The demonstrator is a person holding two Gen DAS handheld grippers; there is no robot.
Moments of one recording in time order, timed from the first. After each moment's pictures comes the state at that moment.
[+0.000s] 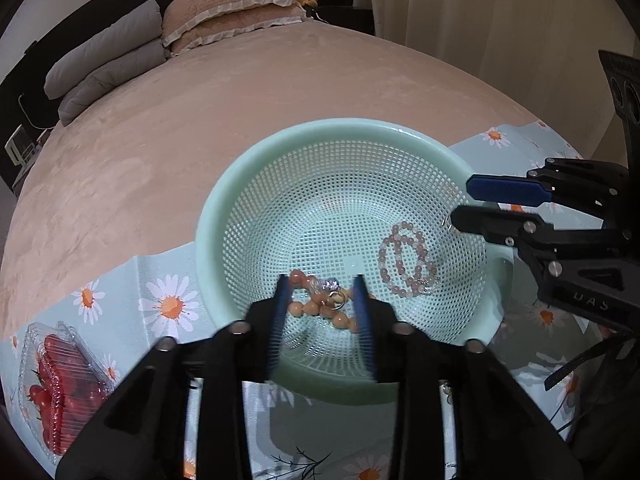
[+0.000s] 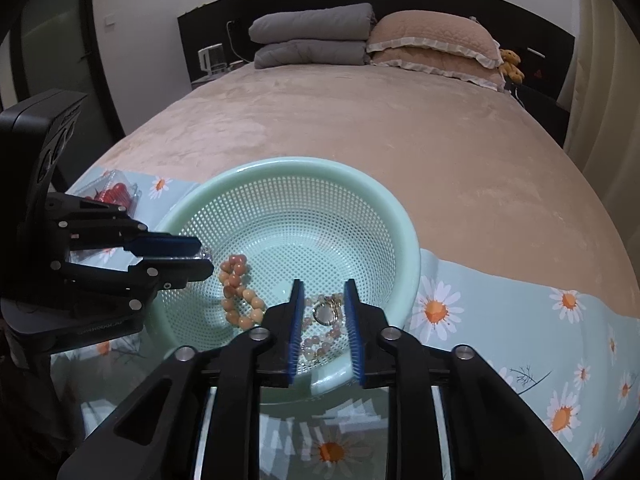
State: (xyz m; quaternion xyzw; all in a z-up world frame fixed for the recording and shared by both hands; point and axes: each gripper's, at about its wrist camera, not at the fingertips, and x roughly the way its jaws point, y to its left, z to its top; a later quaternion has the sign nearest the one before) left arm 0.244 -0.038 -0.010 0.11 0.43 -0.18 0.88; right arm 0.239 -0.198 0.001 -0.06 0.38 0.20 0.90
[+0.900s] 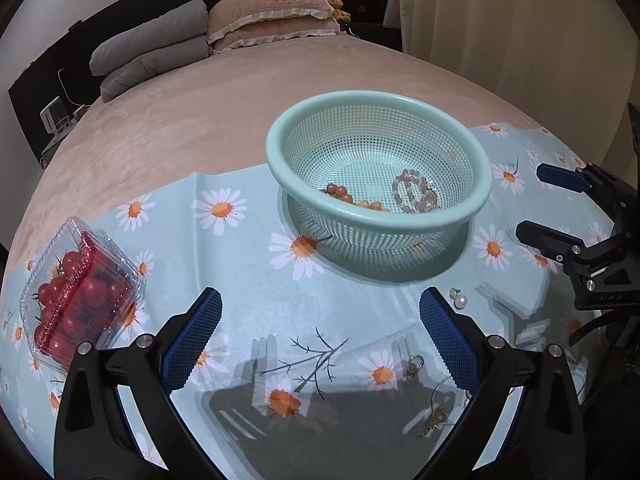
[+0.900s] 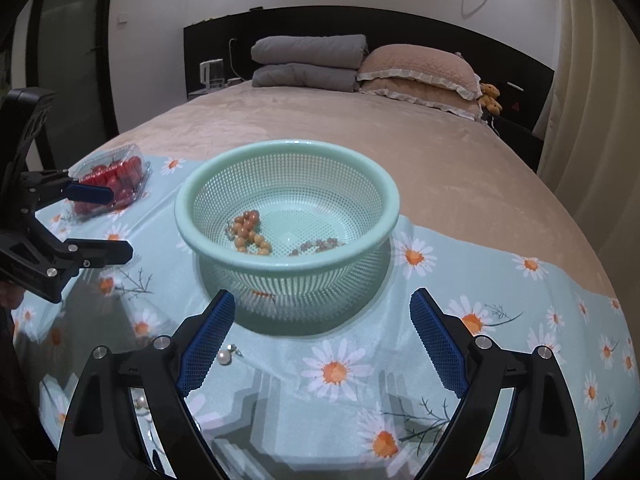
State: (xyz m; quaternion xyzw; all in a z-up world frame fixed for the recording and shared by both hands) left arm 0.149 0.019 -0.023 0.09 0.42 -0.14 0.89; right arm 0.145 -0.210 -0.020 -0.10 0.33 0.17 0.92
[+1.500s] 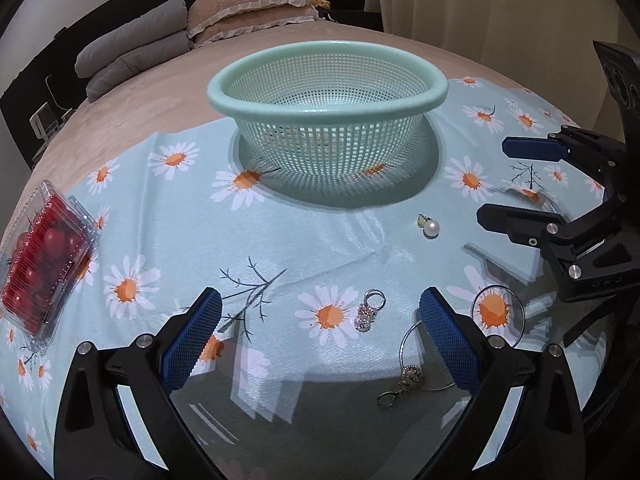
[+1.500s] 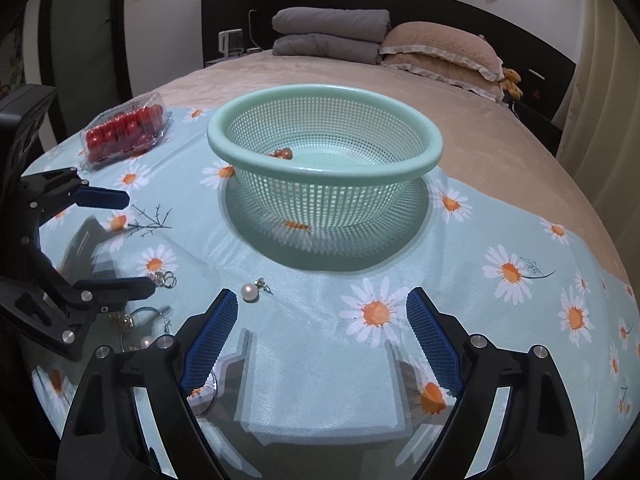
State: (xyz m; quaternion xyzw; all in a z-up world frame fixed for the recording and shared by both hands) left arm 0.109 -0.012 -0.077 0.11 0.42 -0.16 0.89; right arm 0.124 -0.193 -0.062 -0.11 0.37 0.20 0.90
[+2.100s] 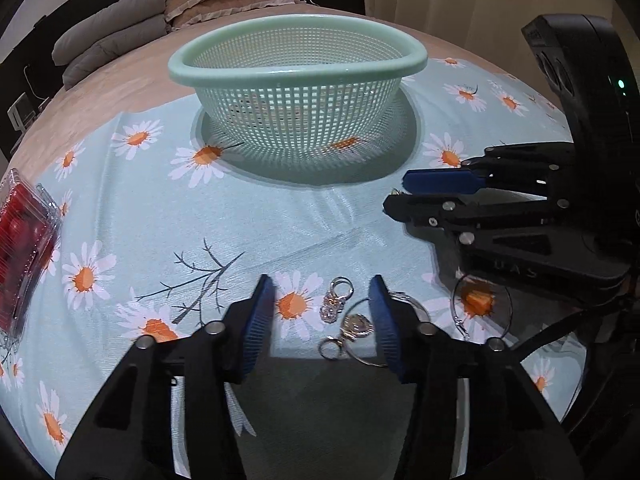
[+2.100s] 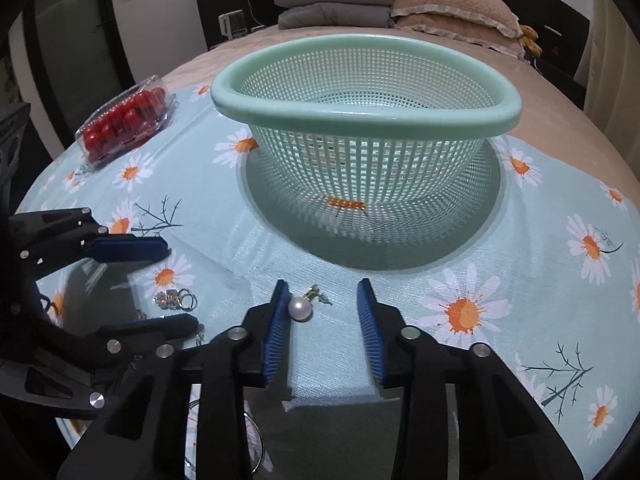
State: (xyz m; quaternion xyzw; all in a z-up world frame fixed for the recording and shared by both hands) left arm 0.113 -0.026 -0.093 0.10 0.45 -0.20 0.86; right arm 0.150 -0.161 -0.091 -0.06 0.43 0.23 0.87
